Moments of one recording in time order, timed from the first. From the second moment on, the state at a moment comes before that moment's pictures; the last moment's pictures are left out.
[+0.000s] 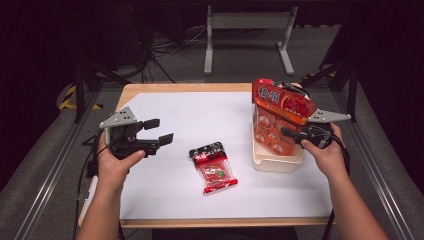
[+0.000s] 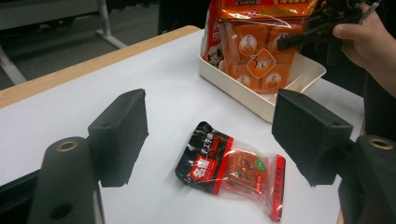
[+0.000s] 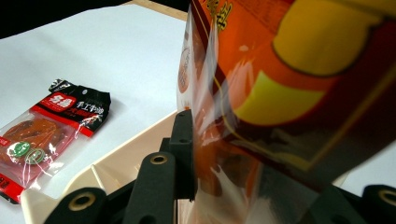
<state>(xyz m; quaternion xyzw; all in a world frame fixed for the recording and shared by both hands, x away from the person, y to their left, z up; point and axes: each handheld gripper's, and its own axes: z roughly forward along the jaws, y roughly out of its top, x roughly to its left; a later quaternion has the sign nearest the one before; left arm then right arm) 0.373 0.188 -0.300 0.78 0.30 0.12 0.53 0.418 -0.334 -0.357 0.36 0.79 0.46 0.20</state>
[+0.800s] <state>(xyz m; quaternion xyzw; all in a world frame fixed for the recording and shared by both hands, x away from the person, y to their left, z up) 0.380 0.182 -0.307 0.79 0.31 0.10 0.52 0.407 -0.354 -0.352 0.39 0.72 0.51 0.25</state>
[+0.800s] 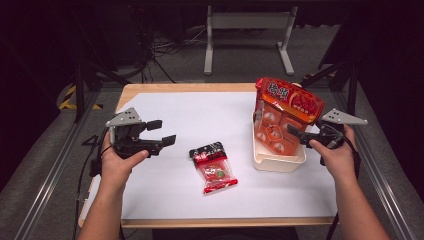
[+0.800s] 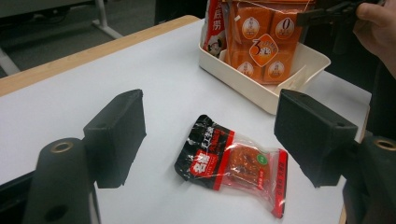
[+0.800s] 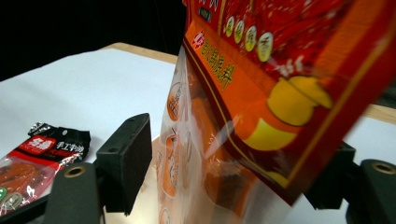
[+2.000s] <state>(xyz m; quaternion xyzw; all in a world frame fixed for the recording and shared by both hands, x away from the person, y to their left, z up) 0.405 0.164 -0.334 0.82 0.31 0.11 0.47 0.346 -0.371 -0.326 0.37 0.76 0.48 0.25</state>
